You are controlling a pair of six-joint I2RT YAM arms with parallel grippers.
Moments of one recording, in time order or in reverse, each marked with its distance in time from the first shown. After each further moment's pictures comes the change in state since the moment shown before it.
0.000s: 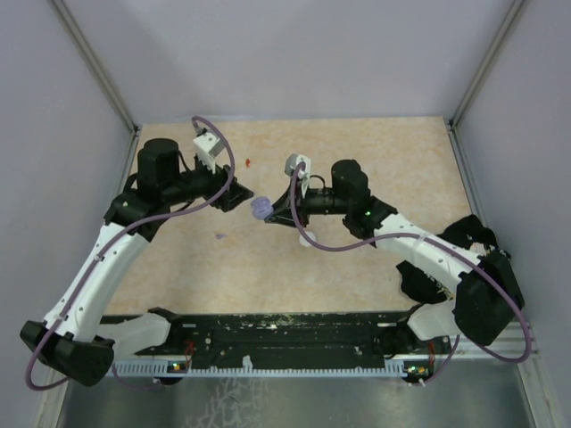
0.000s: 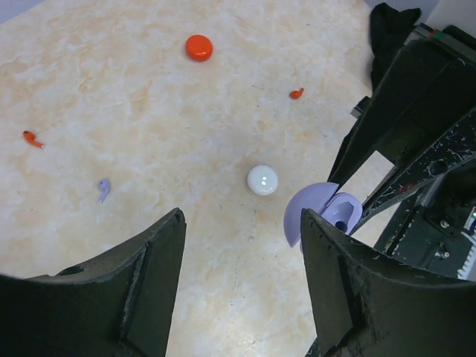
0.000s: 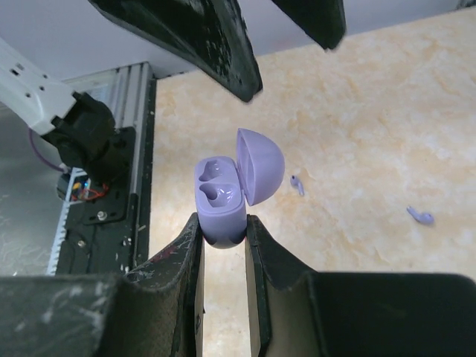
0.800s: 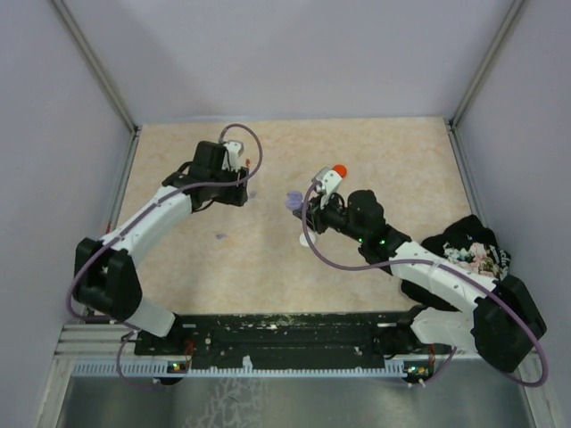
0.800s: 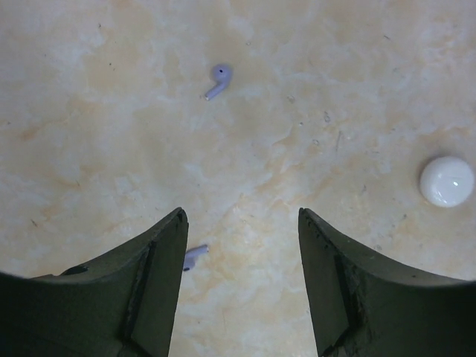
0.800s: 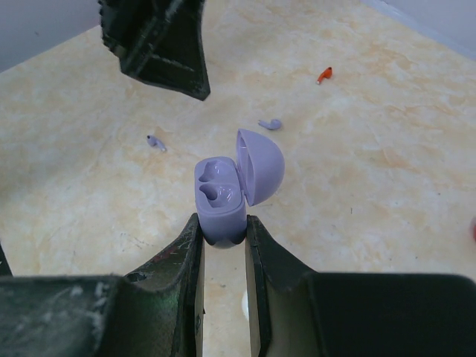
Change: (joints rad) left arm 0.004 0.333 -0.073 0.037 -0.499 -0.100; right arm 0.004 -0.195 -0.319 0.099 0.583 -0.015
